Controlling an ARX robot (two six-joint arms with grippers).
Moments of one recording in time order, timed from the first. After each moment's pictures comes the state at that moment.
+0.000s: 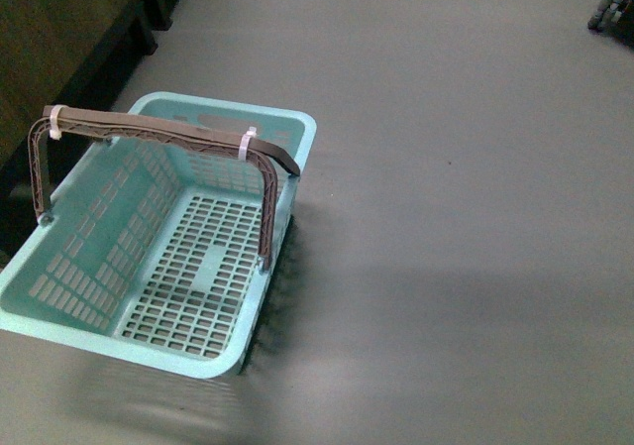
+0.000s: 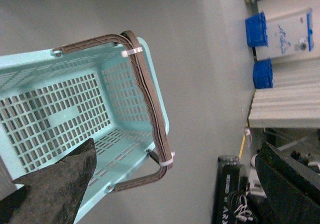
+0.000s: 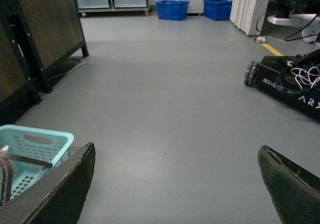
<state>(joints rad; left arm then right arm) 0.01 1.00 0.23 0.33 -0.01 -1.19 0.00 0.00 0.02 0.00 0.00 0.00</state>
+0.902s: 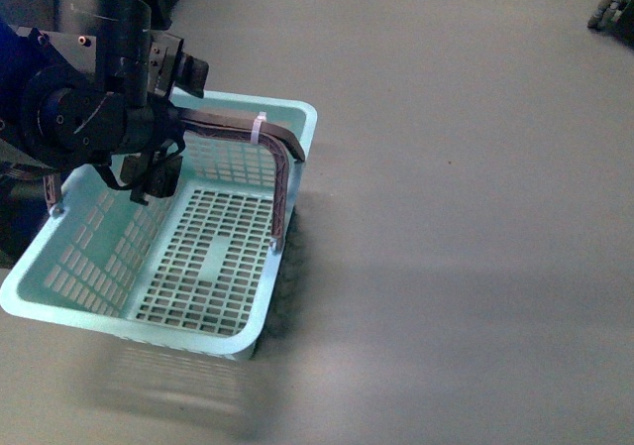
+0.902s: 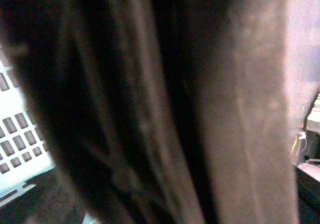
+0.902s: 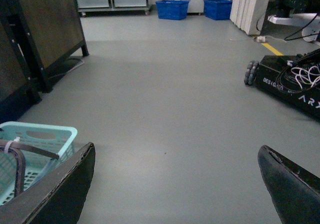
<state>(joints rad) -0.20 2.44 1.24 0.53 -0.10 -1.36 0.00 0.00 0.02 0.00 0.00 0.00</state>
